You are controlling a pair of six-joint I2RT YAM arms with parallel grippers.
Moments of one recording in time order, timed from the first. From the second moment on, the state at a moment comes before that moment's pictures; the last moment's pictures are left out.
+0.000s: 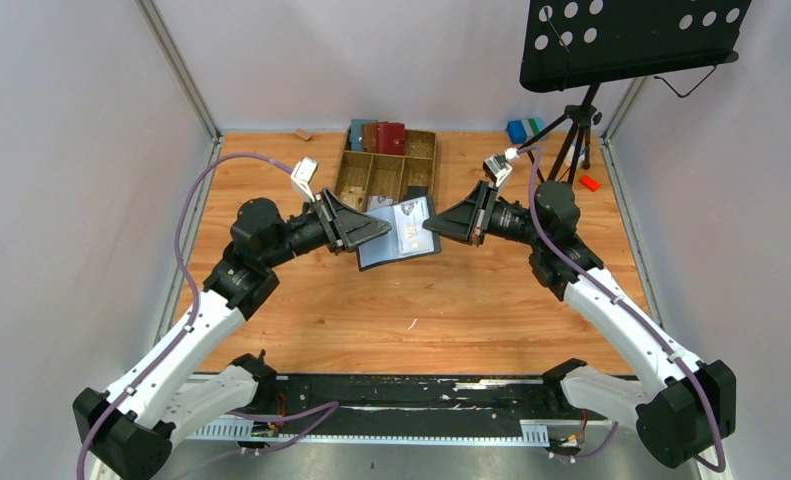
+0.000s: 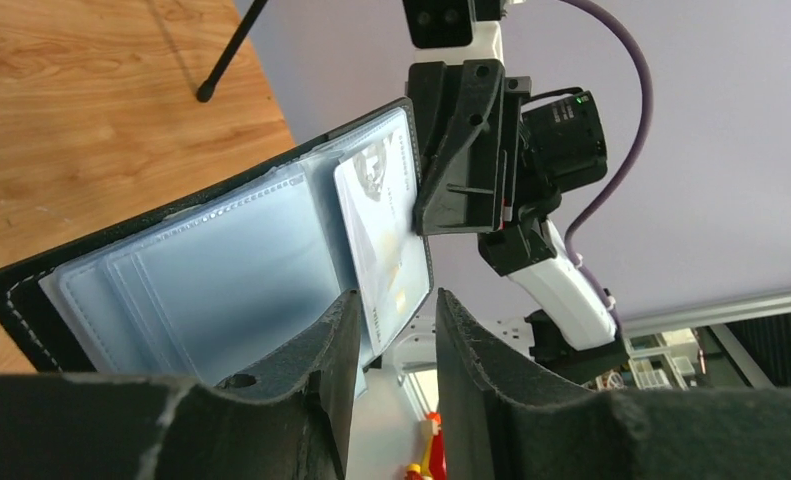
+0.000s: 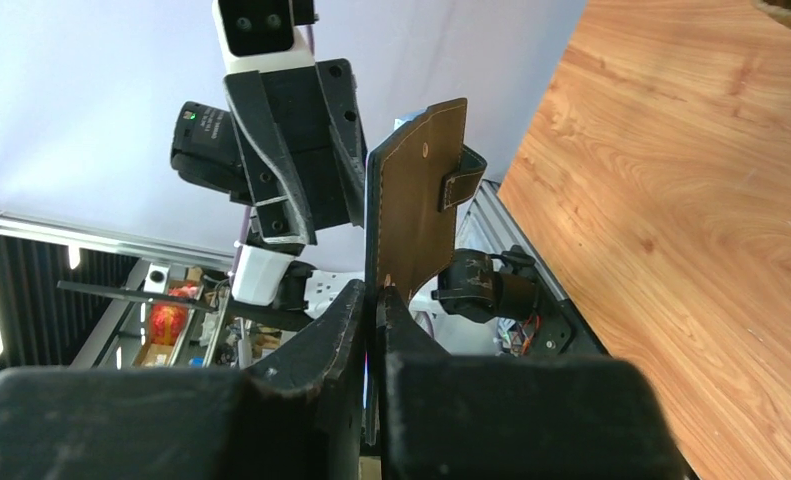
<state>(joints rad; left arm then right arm) -0.54 0.91 0.86 0.04 0.52 -1.12 0.45 1.08 0.87 0.21 -0.79 1.23</state>
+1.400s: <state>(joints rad) -0.55 0.98 0.74 0.39 0.61 -1.36 0.48 1.13 0.82 0.57 -0.85 1.45</state>
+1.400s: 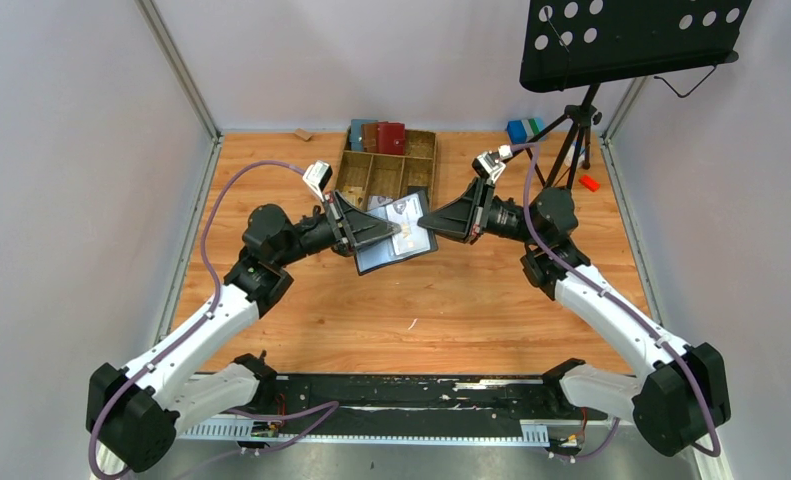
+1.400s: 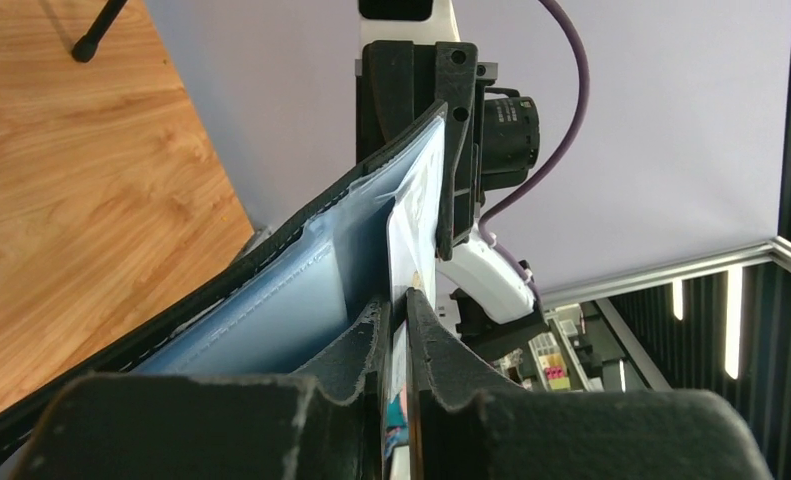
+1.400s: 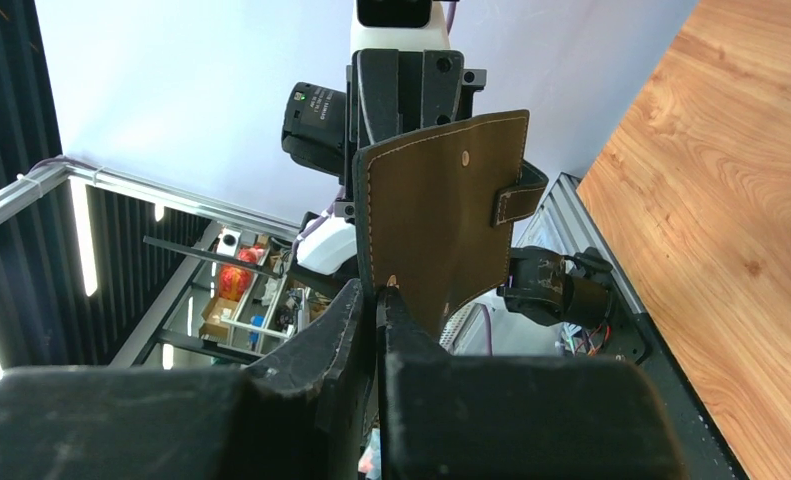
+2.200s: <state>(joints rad) -0.50 0.96 0.76 0.27 0.64 -1.30 0.39 1.08 0.74 0.52 -0.83 1.44</state>
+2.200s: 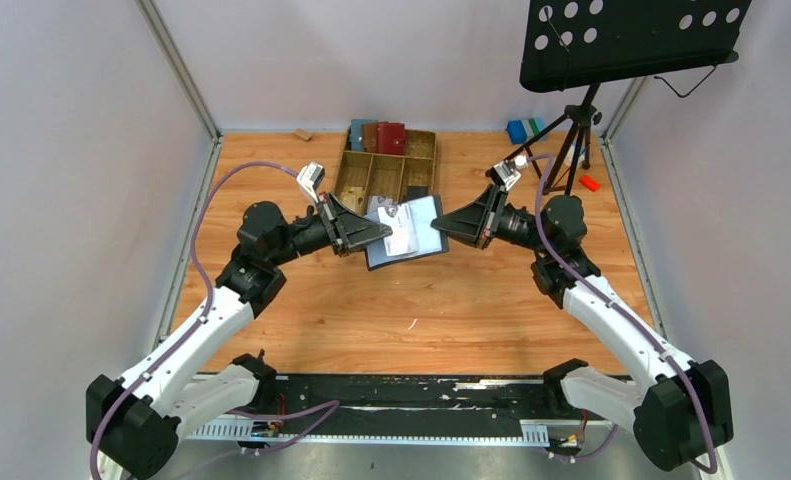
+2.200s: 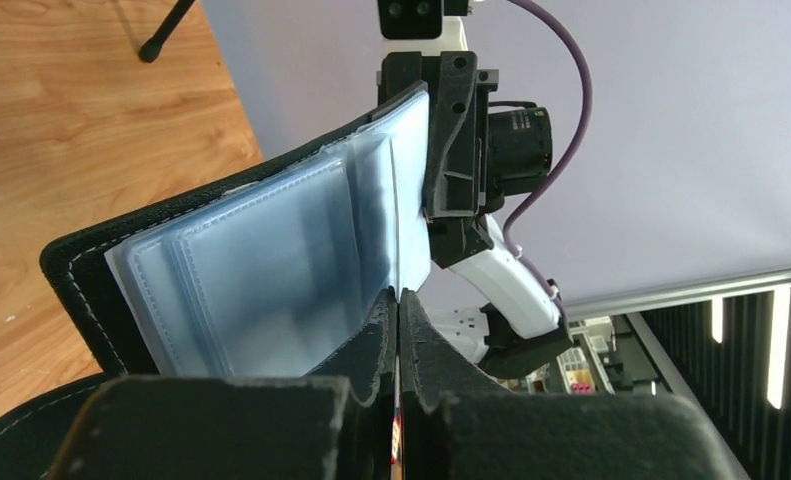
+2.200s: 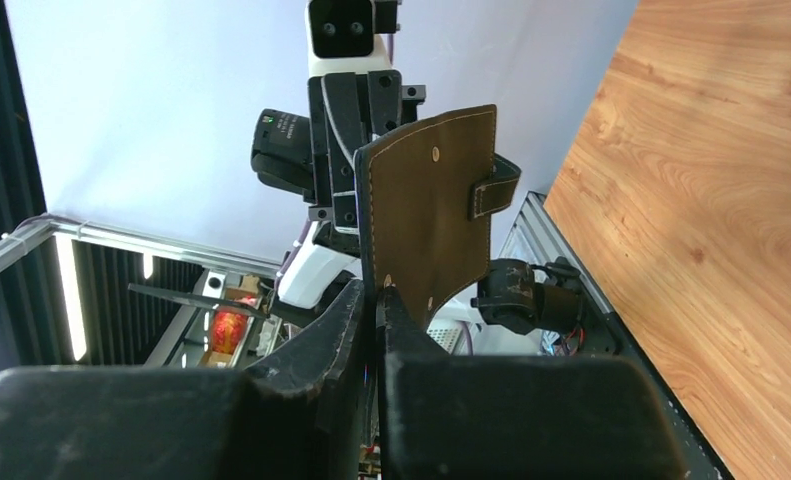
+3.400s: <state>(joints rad) -0.47 1.72 1.67 -0.80 0.20 -0.28 0.35 0.87 0.95 -0.58 -0.59 0.62</state>
